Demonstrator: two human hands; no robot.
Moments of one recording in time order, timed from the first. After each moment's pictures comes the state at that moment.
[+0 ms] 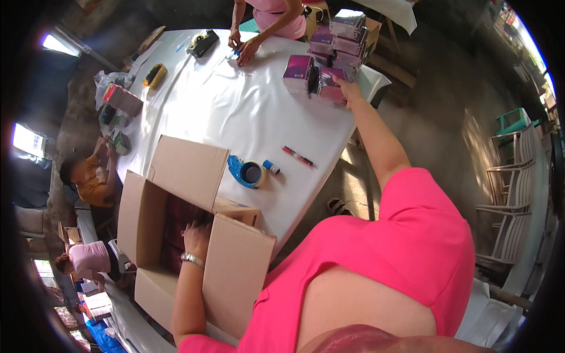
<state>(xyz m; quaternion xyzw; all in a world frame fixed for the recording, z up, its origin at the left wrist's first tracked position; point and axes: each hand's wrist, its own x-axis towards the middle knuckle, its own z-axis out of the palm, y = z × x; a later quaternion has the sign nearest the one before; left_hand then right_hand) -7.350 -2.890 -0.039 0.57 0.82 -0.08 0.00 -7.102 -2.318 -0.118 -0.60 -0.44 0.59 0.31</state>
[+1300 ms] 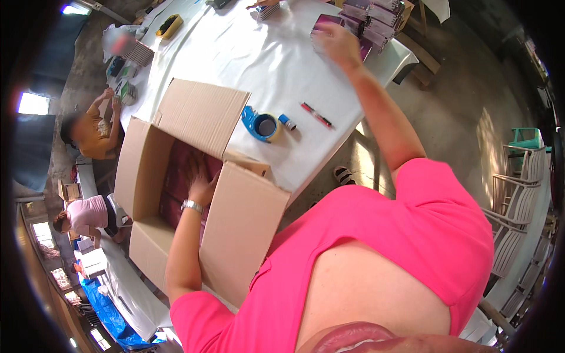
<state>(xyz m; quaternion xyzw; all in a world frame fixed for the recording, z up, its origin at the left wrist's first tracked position) -7.365 -2.886 -0.070 0.42 0.90 -0.03 0.08 -7.177 -2.434 -0.019 -0.31 -0.79 0.29 0.45</state>
